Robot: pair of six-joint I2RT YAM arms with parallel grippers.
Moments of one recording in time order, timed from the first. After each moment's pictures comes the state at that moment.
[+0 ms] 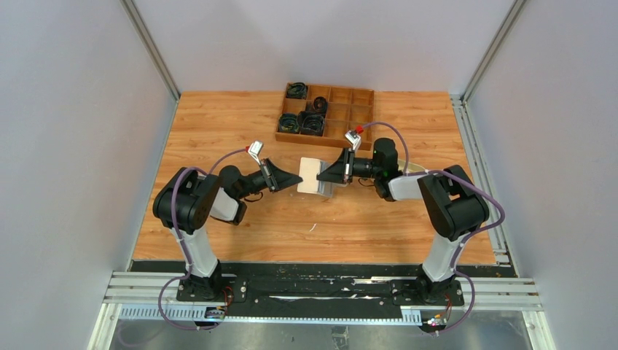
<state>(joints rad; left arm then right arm) -0.27 1.82 0.43 1.51 0.86 -1.22 0.39 1.79 0.77 0.87 -1.01 1.02</state>
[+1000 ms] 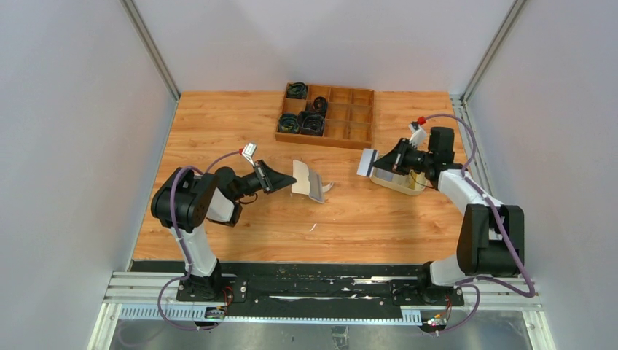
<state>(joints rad) -0.21 1.83 0.40 1.51 0.89 -1.20 0.00 1.44 0.84 -0.03 -0.85 0.48</state>
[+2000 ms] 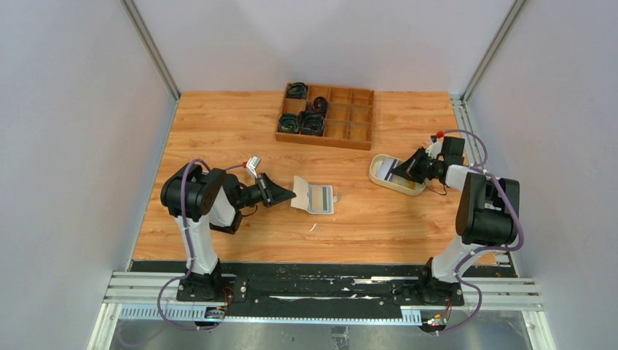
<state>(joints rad) -0.21 1.96 0.34 1.51 0.92 -1.15 -0.20 1.68 0.86 -0.03 -0.73 0.50</state>
